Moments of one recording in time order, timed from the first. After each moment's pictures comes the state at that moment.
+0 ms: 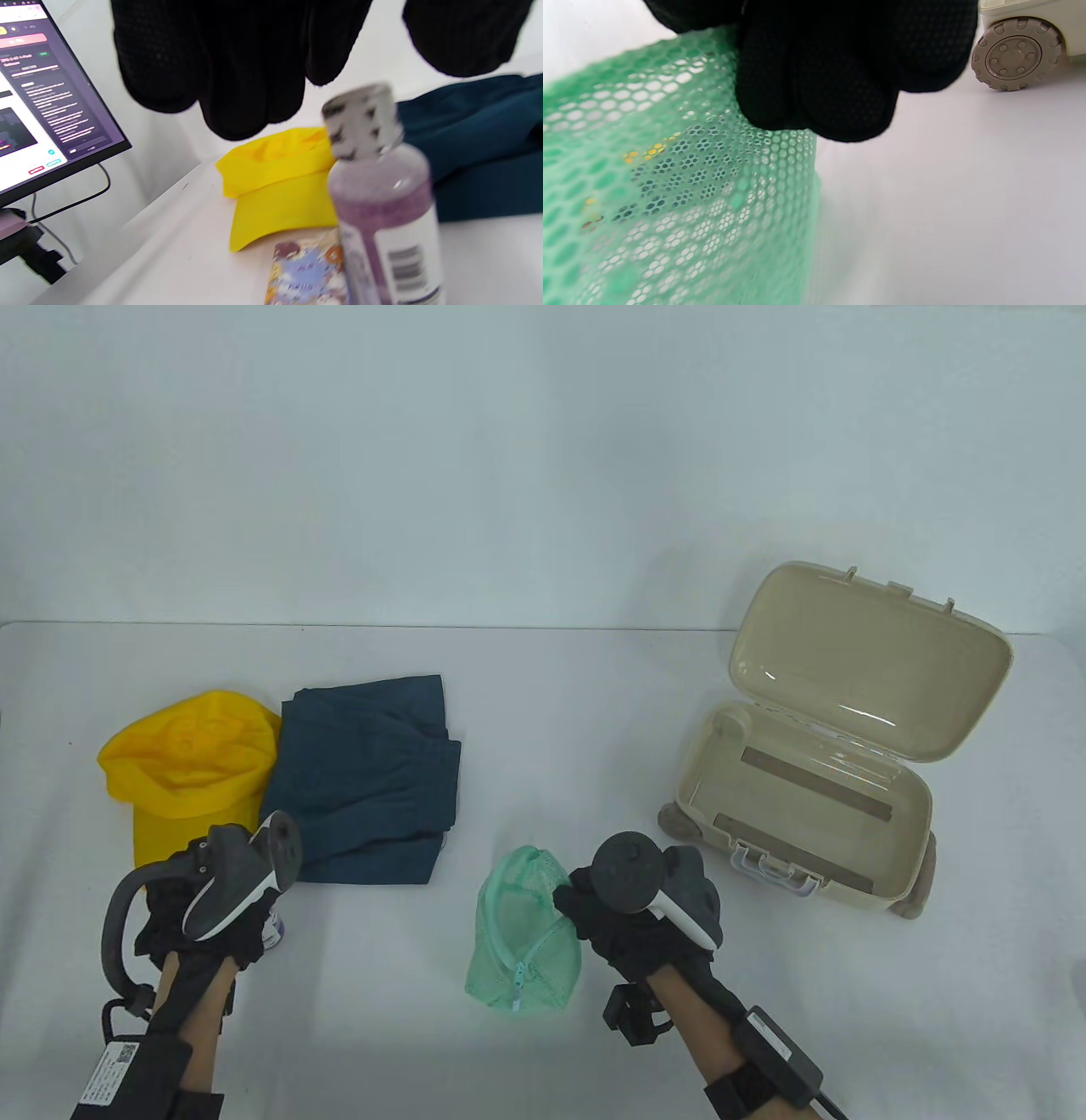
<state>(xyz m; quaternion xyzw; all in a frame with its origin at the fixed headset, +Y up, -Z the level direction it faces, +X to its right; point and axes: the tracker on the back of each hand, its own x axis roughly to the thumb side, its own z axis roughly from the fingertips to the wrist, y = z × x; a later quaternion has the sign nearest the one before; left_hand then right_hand) -0.290 -0.648 -0.305 -0.12 0.17 -0.17 0.96 0.088 -0.677 -0.323 0.11 0.10 0.97 0.20</state>
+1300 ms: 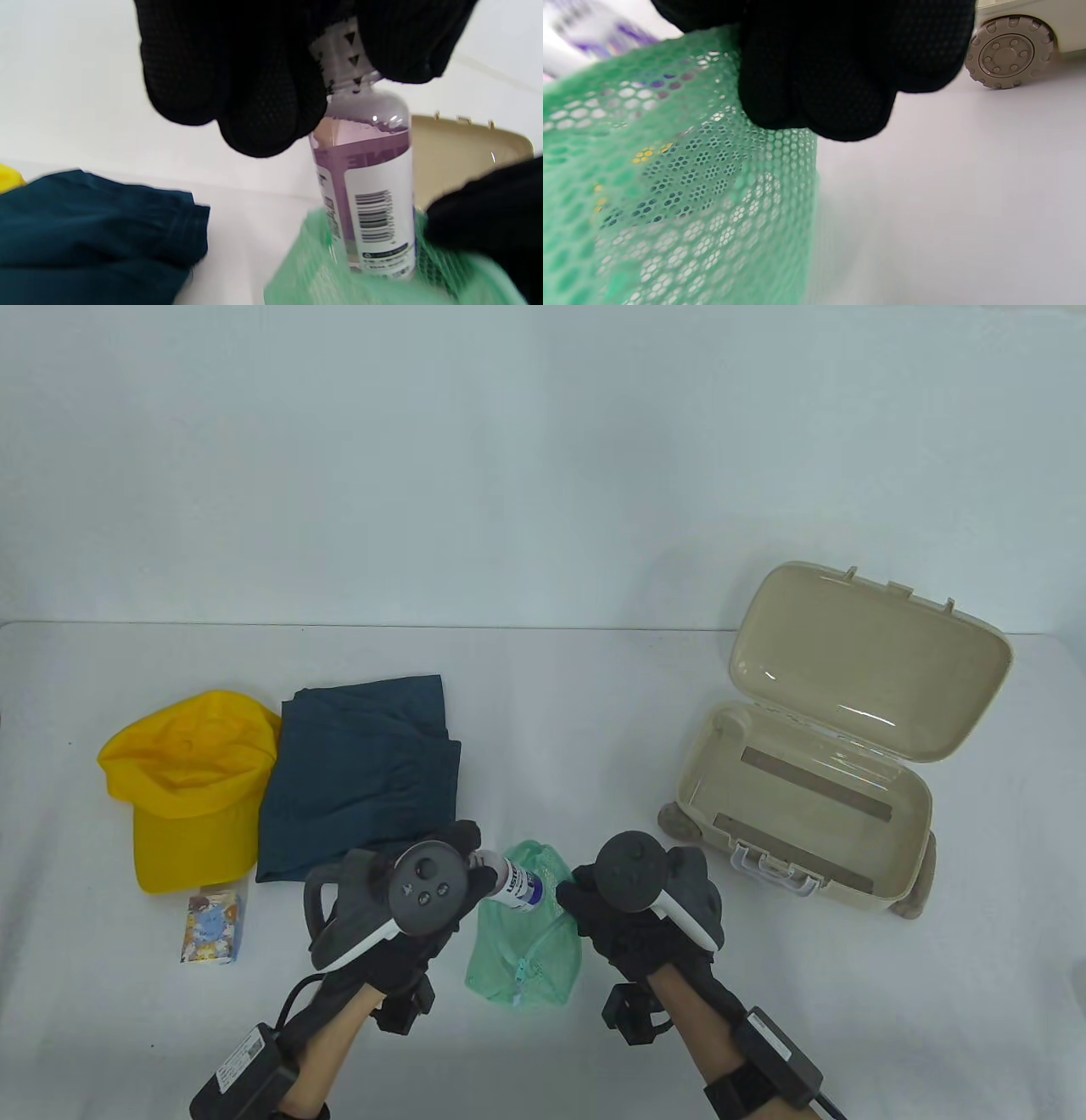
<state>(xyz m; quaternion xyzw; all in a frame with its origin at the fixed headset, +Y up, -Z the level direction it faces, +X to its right) -0.131 -0.617 -0.287 0.01 -0.14 0.11 0.98 0.090 -0.679 -0.324 0.10 0.10 0.97 0.22</state>
